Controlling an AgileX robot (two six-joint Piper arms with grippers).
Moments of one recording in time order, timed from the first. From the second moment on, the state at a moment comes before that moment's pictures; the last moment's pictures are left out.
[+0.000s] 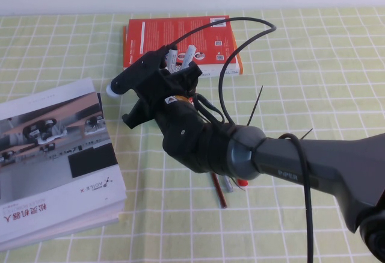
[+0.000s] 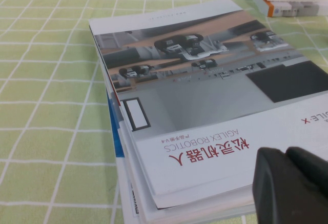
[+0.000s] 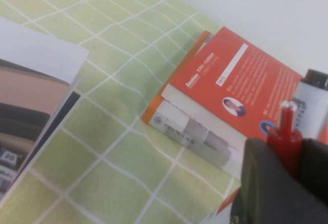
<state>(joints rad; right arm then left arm) 0.91 2.21 -1.63 1.14 -0.52 -1.33 0.00 -0.02 0.03 -0.11 0.39 0.14</state>
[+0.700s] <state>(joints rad) 0.91 2.12 -1.63 1.23 -0.50 -1.41 0.00 -0.02 0.03 -0.11 0.39 0.14</state>
